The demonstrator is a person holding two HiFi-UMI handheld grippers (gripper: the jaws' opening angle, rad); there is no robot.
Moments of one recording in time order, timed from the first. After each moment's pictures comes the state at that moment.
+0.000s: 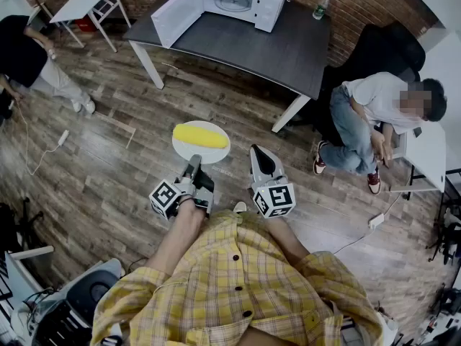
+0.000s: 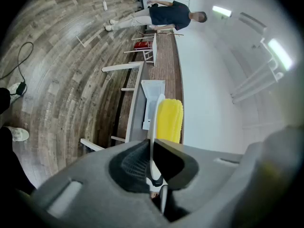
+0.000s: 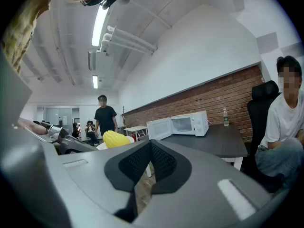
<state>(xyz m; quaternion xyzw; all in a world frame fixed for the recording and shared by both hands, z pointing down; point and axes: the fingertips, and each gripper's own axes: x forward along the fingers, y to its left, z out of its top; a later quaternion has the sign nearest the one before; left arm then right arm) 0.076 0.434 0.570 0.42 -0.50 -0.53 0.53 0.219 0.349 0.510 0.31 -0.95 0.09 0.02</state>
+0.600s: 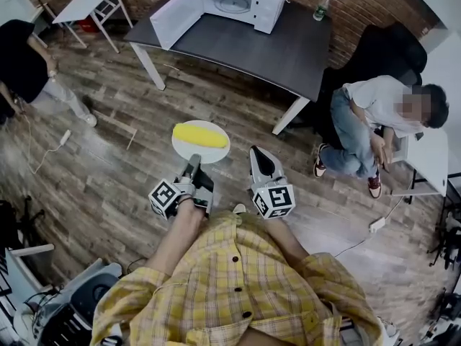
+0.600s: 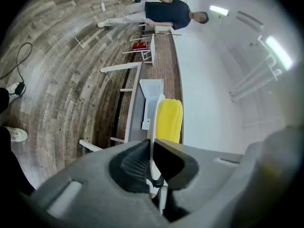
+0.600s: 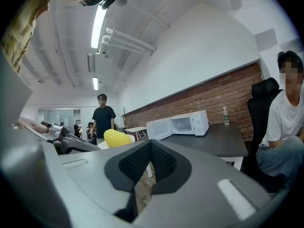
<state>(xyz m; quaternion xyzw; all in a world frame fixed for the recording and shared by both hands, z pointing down) 0.089 0.421 0.568 0.43 -0.52 -0.52 0.53 0.234 0.336 0.513 0.30 -0.95 0.09 0.02</state>
